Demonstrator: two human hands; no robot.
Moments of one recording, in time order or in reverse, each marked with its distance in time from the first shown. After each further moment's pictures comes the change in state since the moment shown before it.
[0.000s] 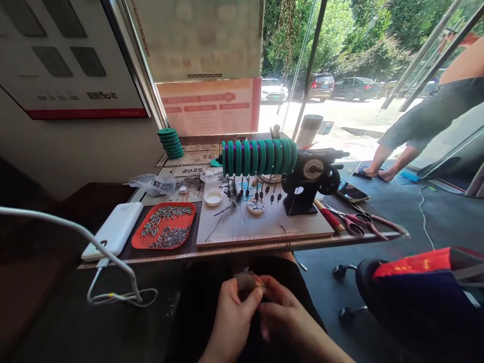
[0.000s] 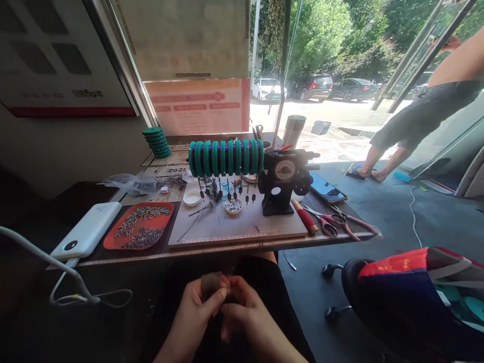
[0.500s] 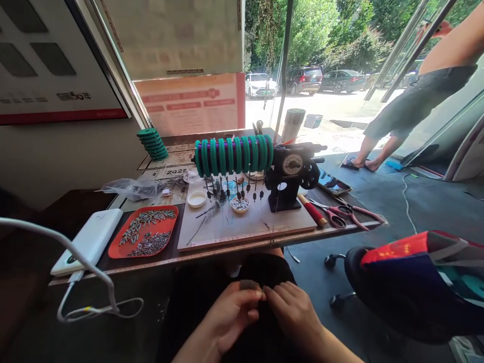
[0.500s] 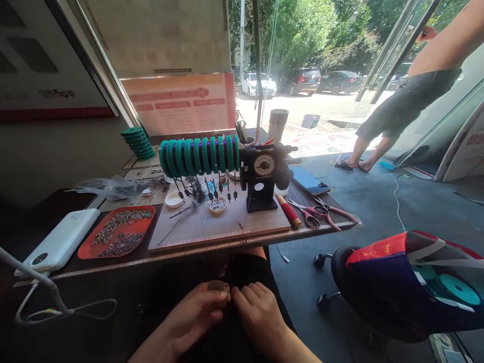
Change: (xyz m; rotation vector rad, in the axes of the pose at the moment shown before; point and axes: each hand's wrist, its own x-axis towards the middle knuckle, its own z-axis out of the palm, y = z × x) left_hand 0.018 -0.005 0.015 -0.300 -0.316 -0.533; right_hand 0.006 0.027 -0.061 -1.512 0.718 -1.282
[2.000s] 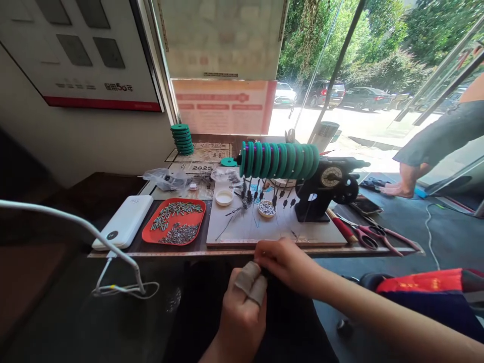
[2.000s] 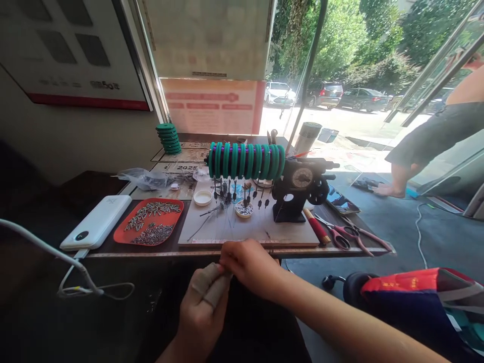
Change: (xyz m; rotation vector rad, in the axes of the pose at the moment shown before) left_hand -0.016 -0.011 -0.026 1.136 0.561 1.364; right_hand 0.138 -0.016 -0.023 0.385 -0.876 0.304
